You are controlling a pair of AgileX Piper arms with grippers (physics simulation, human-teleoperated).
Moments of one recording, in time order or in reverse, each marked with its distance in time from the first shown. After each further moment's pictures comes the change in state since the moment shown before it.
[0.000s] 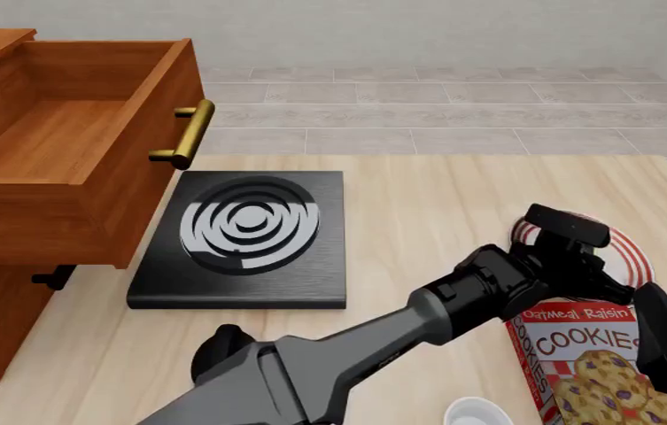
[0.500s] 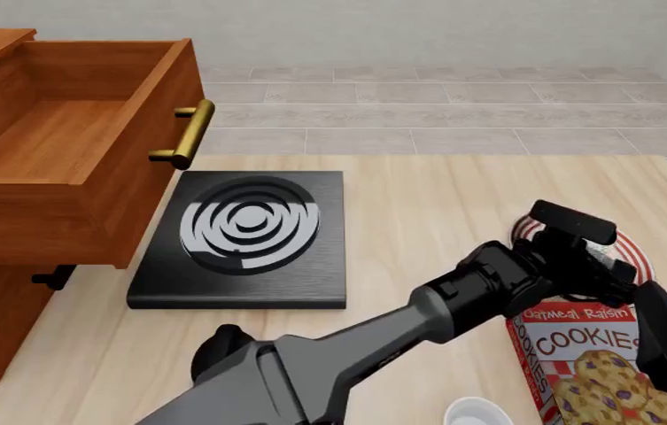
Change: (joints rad) left arm -0.005 -0.015 -0.002 0.011 0.015; right arm 0.002 0.013 0.000 -0.017 -0.001
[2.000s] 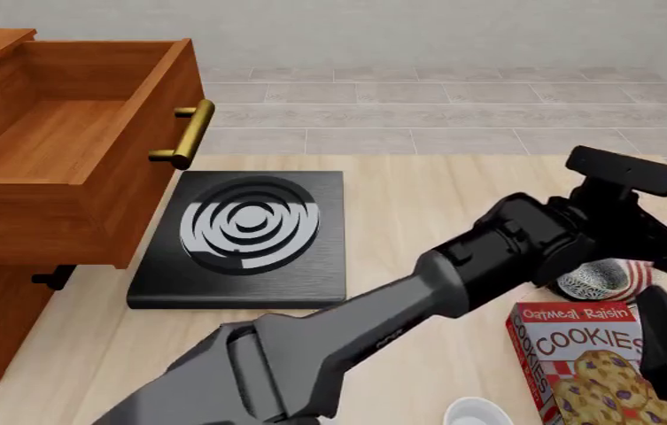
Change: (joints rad) left arm -0.036 -0.196 0.073 0.043 0.010; right arm 0.007 -0.074 -0.003 0.051 -0.037
